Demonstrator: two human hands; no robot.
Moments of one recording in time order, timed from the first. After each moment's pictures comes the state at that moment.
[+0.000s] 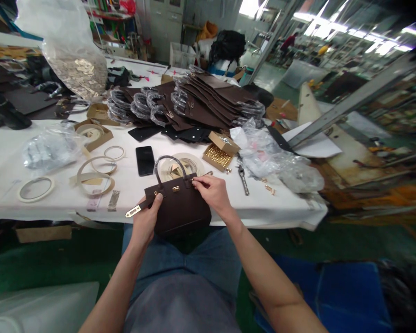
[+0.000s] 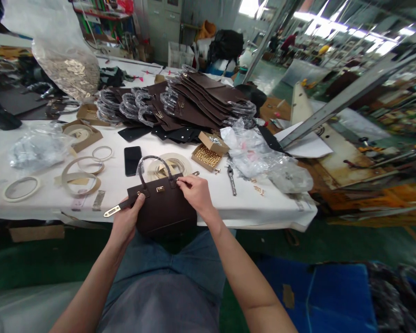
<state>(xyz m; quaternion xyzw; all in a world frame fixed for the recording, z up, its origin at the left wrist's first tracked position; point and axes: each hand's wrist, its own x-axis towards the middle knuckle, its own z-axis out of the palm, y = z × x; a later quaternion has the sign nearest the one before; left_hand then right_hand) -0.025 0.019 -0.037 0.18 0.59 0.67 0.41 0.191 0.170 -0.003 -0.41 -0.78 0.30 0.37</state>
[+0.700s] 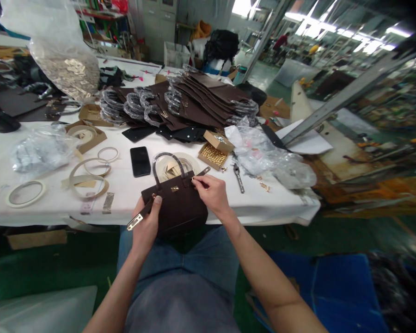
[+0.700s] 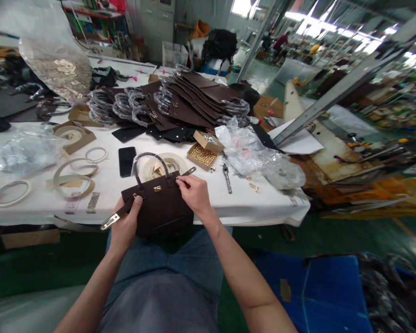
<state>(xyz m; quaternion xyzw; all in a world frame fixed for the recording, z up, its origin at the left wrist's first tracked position) -0.007 0.010 0.003 0.30 0.66 0.62 0.30 0.202 0.164 -0.001 -0.42 -0.78 0.27 0.38</state>
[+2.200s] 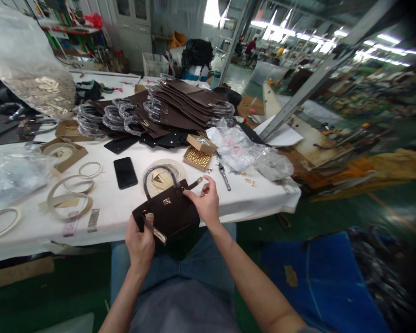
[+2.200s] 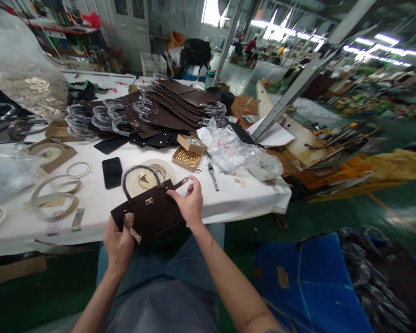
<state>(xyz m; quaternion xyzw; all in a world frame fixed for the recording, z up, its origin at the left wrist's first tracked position) 0.019 -0.005 -0.030 0.38 0.71 0.57 0.19 0.224 0.141 -0.032 -0.62 -0.58 0.27 0.45</state>
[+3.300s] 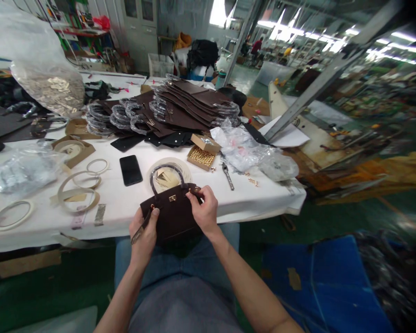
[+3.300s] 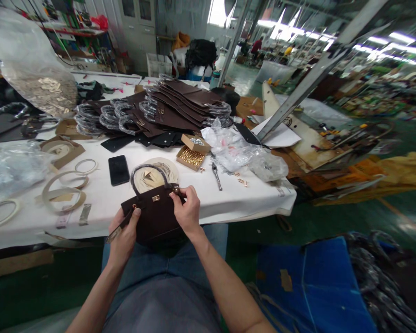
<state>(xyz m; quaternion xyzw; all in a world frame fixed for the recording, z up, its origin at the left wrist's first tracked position) 0.007 -0.003 -0.027 0.37 0.66 0.58 0.30 0.207 0.104 -0.025 -0.52 -0.66 0.24 0.49</state>
